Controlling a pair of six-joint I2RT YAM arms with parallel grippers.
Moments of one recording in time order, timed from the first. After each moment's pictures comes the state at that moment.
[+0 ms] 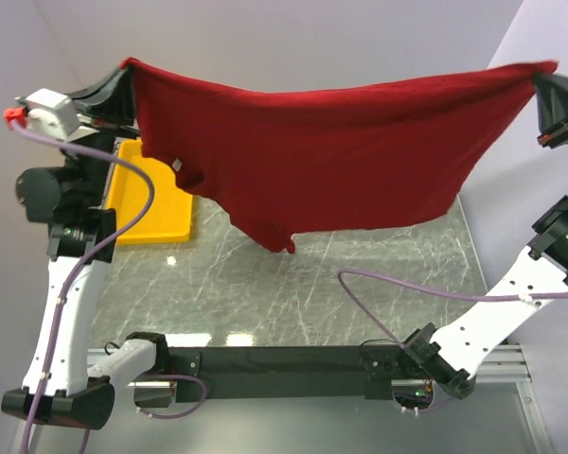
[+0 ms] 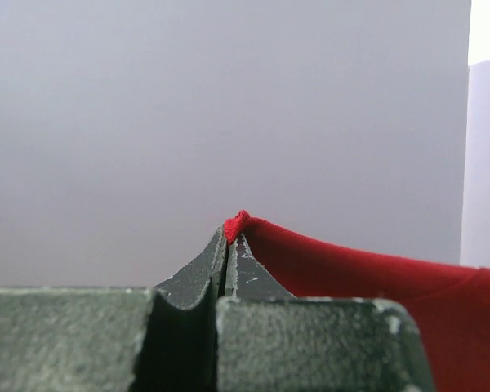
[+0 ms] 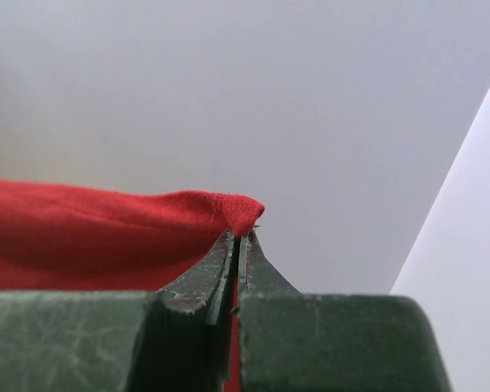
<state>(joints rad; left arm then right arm) -0.09 1.02 1.36 0.43 0.23 -0.17 -0.88 1.14 1.87 0.08 -1.07 0.58</state>
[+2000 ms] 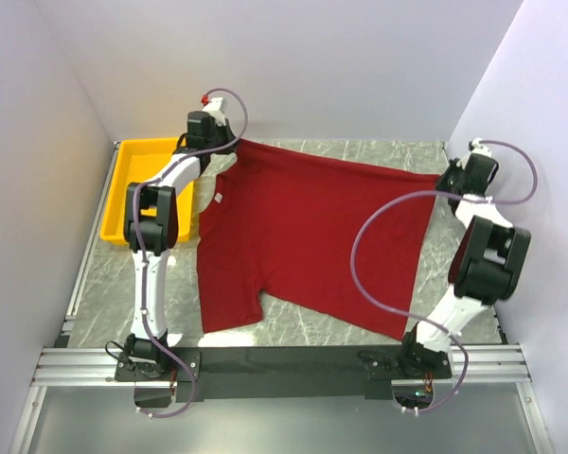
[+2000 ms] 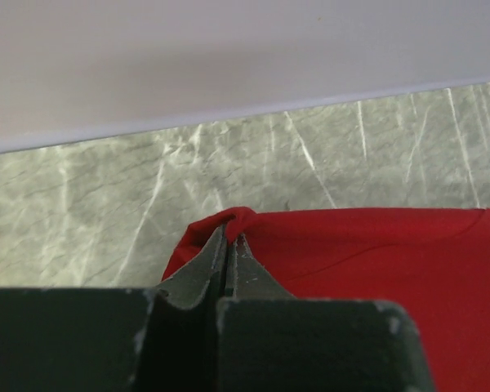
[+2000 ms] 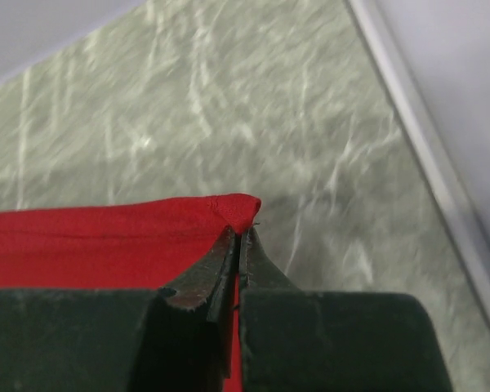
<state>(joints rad) -0.15 2.36 1.92 0.07 0.29 -0.25 -0.38 1.76 1.14 0.11 -0.21 0.20</state>
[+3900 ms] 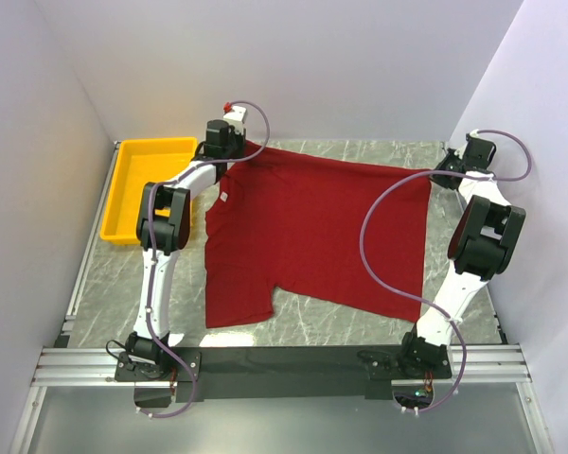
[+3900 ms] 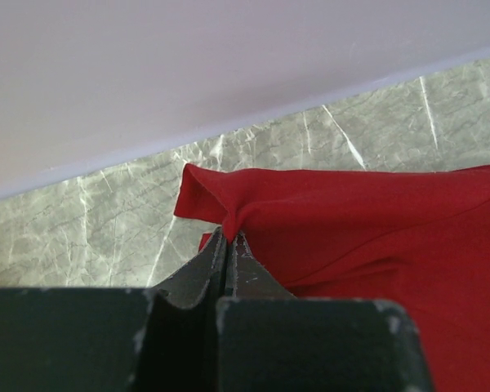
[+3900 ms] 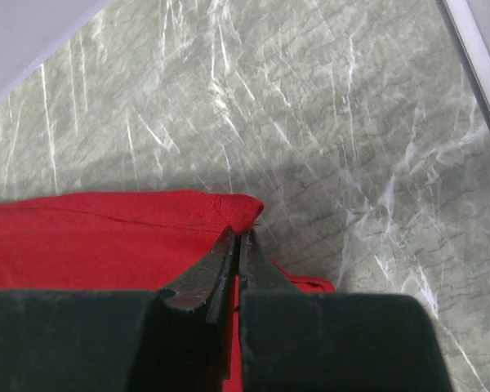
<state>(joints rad) -0.24 2.43 1.93 0.18 0.11 -0.01 -0.38 2.04 1.54 -0.20 -0.29 0.32</state>
